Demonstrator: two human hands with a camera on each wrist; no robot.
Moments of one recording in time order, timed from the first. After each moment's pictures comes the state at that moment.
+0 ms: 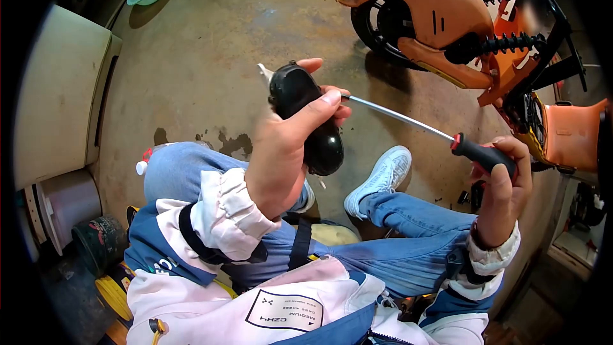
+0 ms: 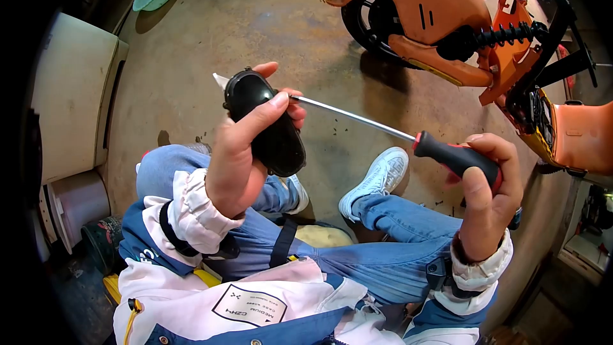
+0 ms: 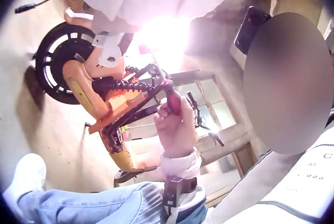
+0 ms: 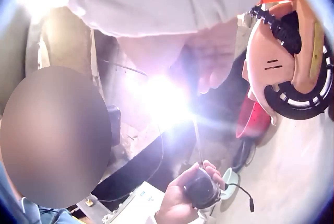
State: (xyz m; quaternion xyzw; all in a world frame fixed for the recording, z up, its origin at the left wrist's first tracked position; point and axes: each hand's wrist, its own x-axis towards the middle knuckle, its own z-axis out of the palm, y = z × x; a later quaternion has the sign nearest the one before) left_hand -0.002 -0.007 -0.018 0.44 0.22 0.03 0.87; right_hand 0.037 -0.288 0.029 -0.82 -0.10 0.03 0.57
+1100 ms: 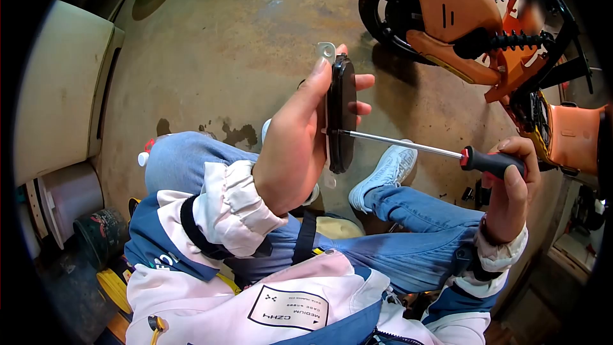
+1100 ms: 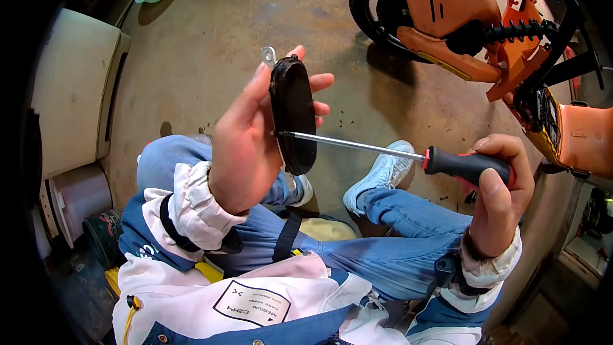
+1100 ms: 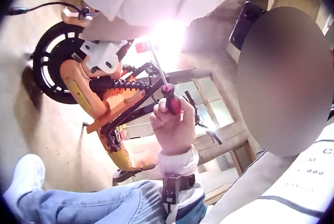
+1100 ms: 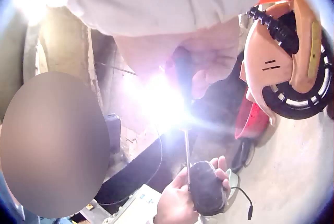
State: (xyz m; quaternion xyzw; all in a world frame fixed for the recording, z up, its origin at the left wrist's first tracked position) left_hand -0.002 -0.008 -0.016 0.39 0.19 -0.05 0.90; right_hand 0.038 -0.295 0.028 -0.78 -0.08 0.08 0.62
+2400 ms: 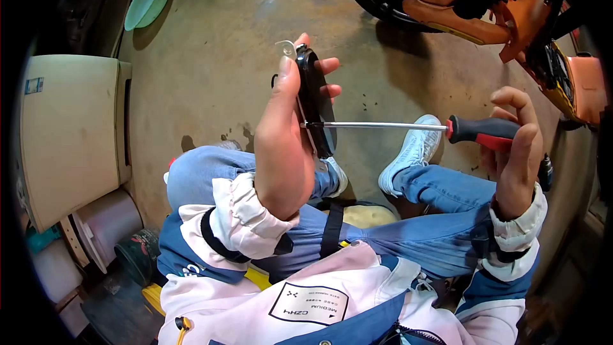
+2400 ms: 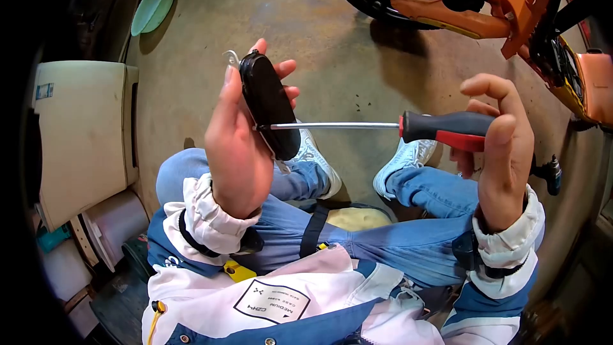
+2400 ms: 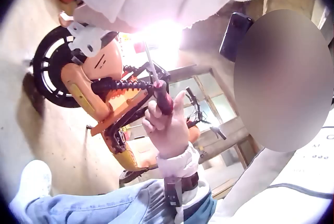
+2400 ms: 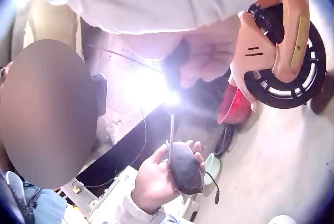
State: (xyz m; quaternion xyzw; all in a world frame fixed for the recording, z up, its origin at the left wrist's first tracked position) left_hand -0.001 -0.015 -0.015 0.51 0.23 0.02 0.83; right_hand 0.035 -0.287 0.013 -0.81 -0.07 0.14 0.57
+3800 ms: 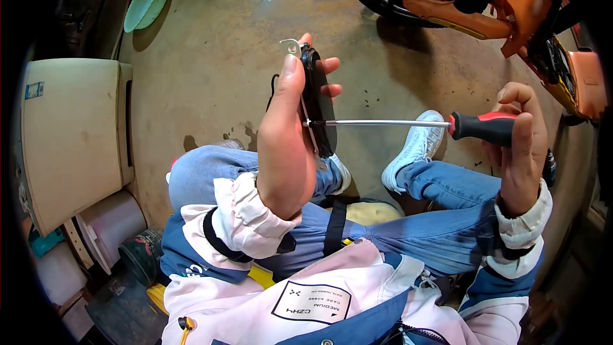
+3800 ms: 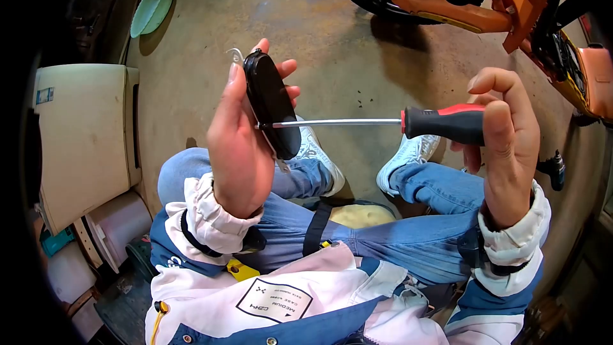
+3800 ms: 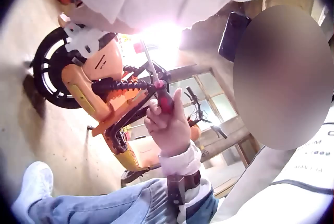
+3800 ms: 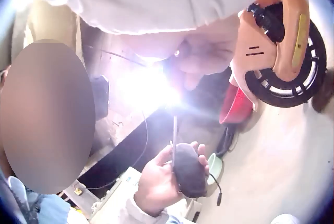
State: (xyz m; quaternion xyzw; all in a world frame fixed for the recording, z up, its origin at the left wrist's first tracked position) left_hand -0.002 -0.015 -0.017 0.53 0.23 0.01 0.82; right_hand 0.041 -0.297 0.014 -0.77 -0.06 0.20 0.61
